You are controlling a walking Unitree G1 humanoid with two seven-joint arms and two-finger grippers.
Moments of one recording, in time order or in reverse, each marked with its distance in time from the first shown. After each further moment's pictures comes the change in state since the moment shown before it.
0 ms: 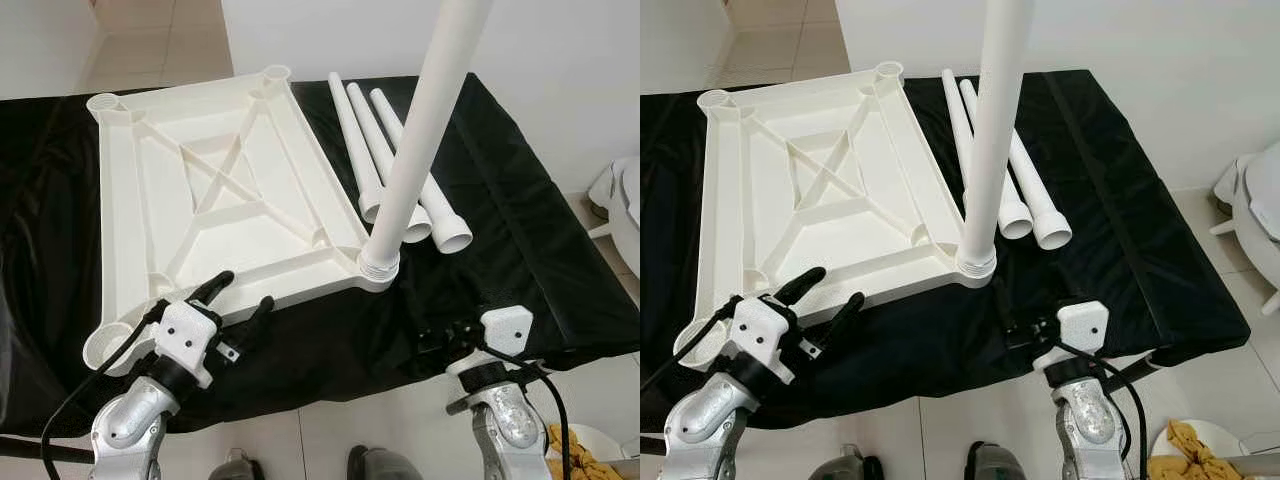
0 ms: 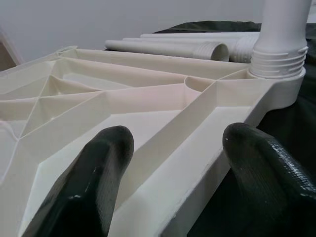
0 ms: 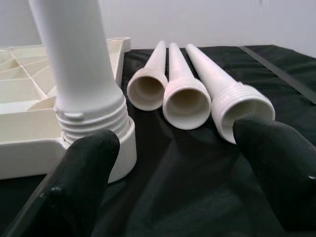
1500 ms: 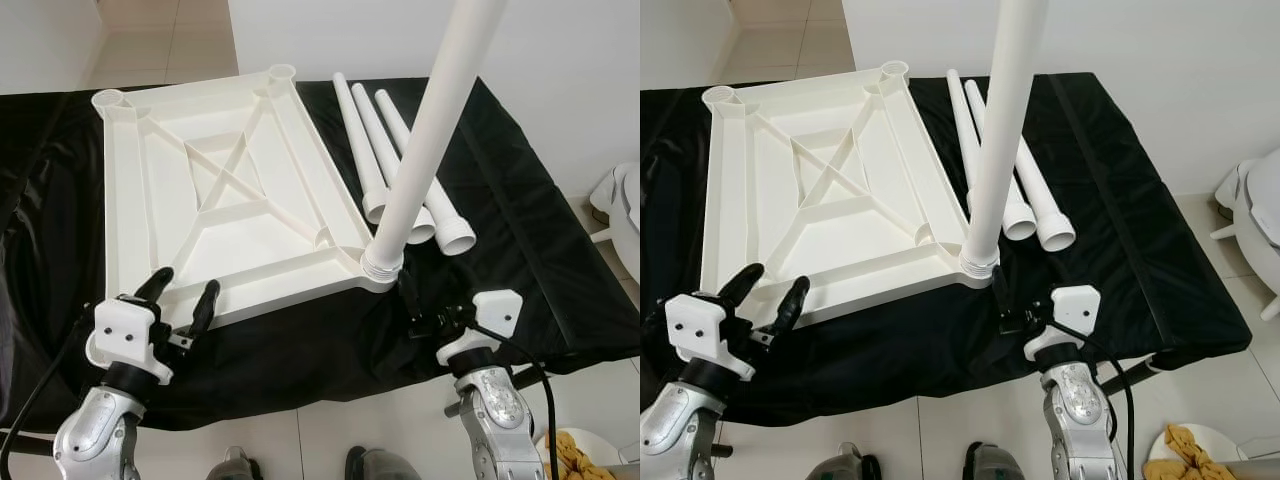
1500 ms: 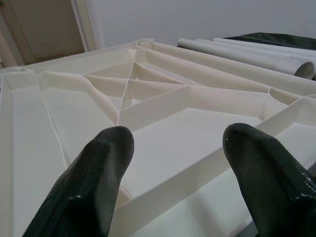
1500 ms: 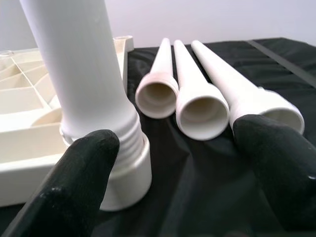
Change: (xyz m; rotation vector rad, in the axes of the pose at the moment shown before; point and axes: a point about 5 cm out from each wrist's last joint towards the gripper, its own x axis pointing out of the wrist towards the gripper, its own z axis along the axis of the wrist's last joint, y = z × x) left arm -0.019 0.029 0.009 -0.097 0.008 0.262; right arm 0.020 0.009 0.007 0.046 0.013 -0.014
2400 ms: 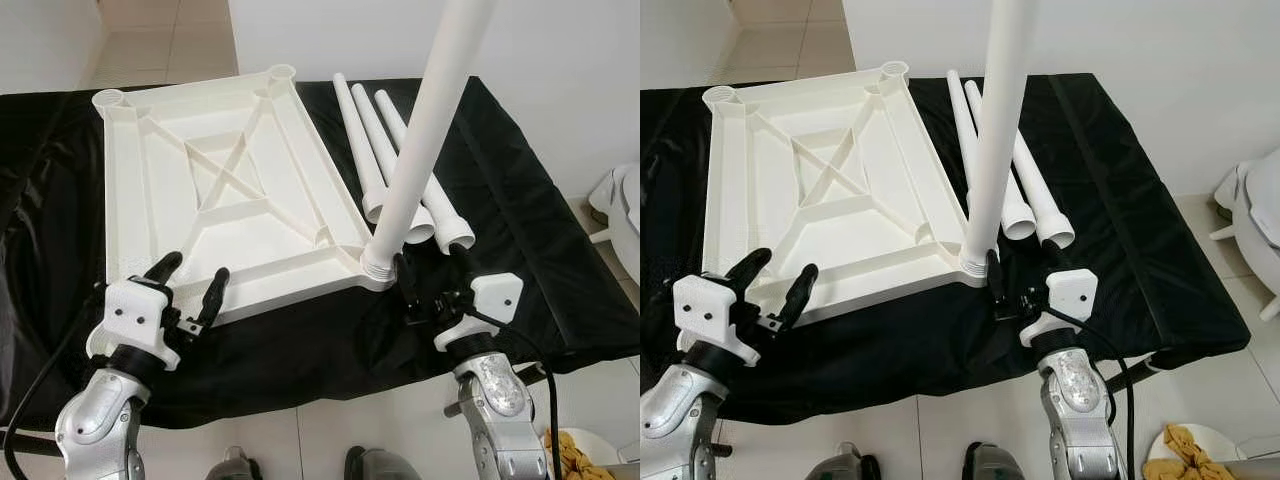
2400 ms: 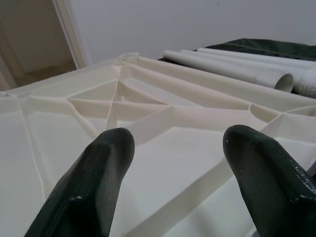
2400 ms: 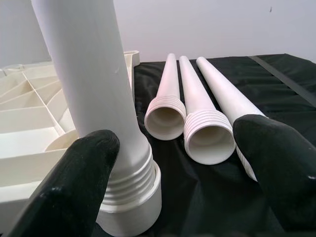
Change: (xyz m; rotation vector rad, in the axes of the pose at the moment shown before) left arm 0.015 -0.011 0.022 0.043 -0.019 -0.060; right arm 0.007 0.007 0.019 0.019 -0.032 0.041
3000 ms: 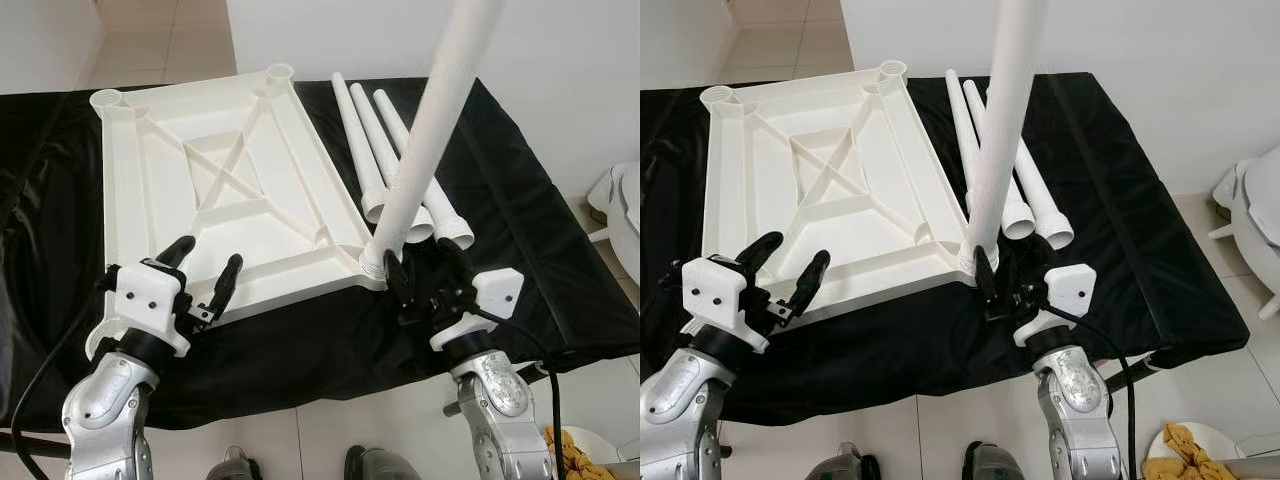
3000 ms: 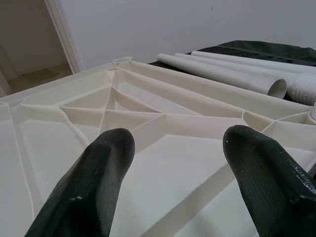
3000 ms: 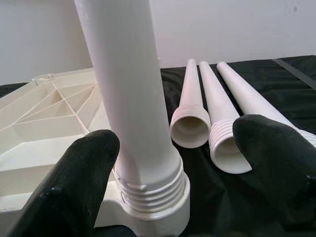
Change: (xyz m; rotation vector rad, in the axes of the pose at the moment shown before) left arm 0.006 -0.003 0.006 -0.001 0.007 -0.017; right arm -0.003 0.006 0.010 0.046 -0.020 0.061
